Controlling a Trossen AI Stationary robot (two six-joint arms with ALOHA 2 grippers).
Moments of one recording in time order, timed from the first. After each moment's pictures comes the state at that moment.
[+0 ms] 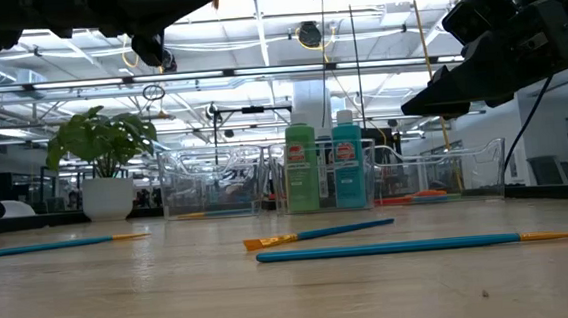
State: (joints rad) left arm -0.45 1.46 0.49 1.00 -0.43 -0.03; right arm 0.22 1.14 0.21 0.66 0.16 0.09
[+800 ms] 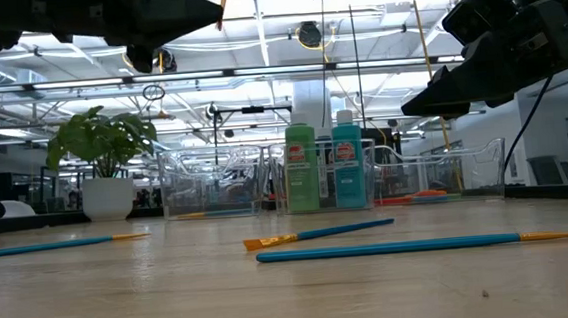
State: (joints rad) left arm -0.45 1.46 0.49 1.00 -0.61 -0.03; right arm 0.22 1.14 0.21 0.66 0.16 0.09
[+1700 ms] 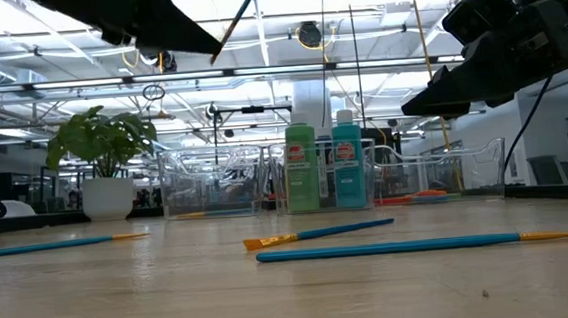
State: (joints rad) left arm -0.54 1.51 0.78 0.26 -0.98 -0.07; right arm 0.22 1.14 0.21 0.66 0.16 0.09
